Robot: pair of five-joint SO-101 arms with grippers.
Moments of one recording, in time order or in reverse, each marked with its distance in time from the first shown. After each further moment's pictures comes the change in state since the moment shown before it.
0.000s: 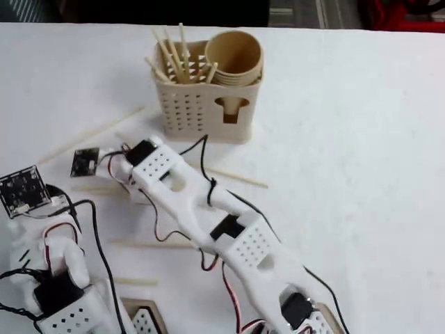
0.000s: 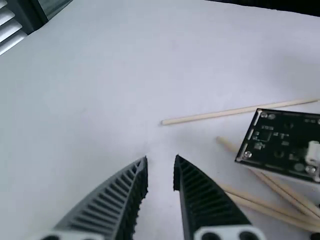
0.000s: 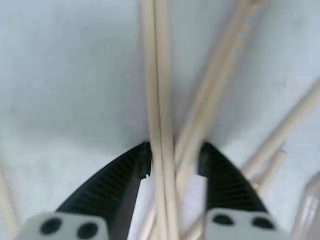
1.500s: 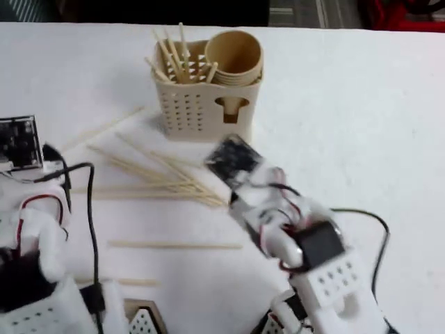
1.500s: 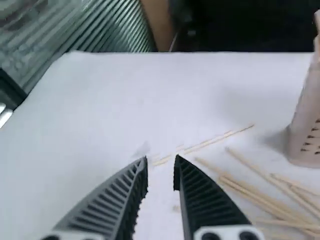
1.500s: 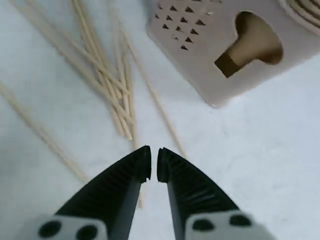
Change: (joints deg) left arm 9.5 24.9 -39.3 14.0 -5.4; right arm 19.2 -101.5 71.8 0.2 -16.1
